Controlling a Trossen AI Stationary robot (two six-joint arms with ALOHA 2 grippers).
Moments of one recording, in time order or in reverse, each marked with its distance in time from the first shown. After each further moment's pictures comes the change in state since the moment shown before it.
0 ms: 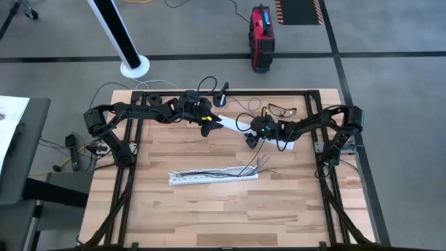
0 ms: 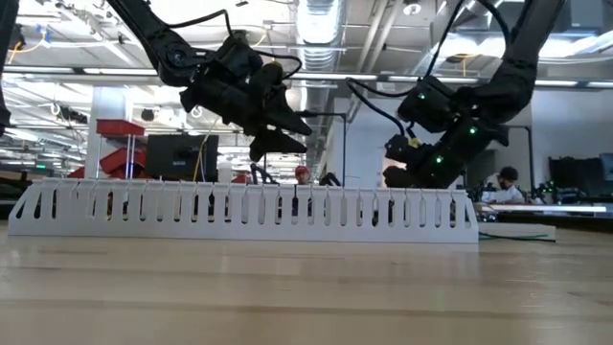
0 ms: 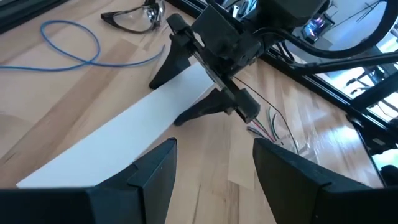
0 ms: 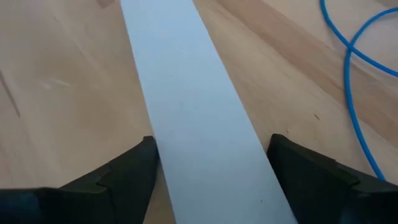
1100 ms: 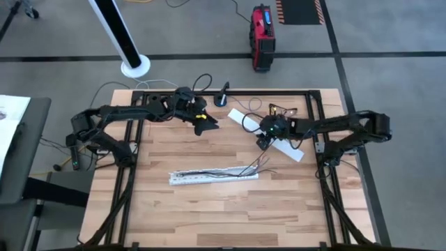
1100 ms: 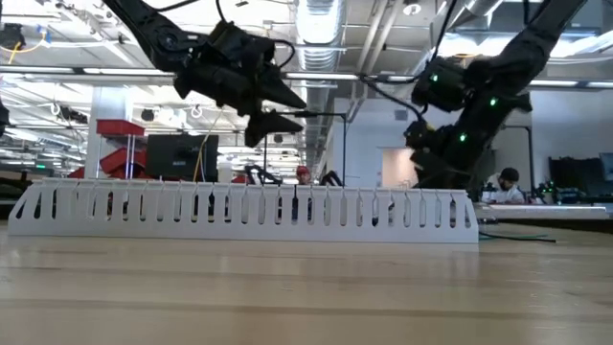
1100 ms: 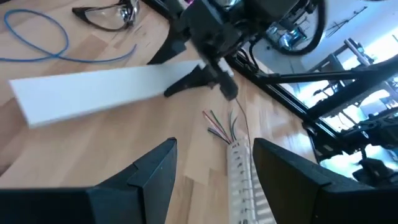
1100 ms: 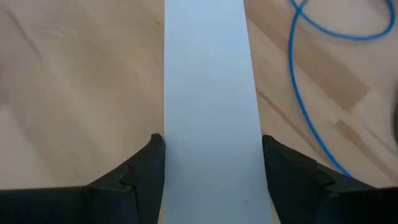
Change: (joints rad) left arm -0.002 -0.137 0.000 -0.121 0.080 -0.110; right arm 0.025 -0.360 0.032 -0.426 0.020 0.003
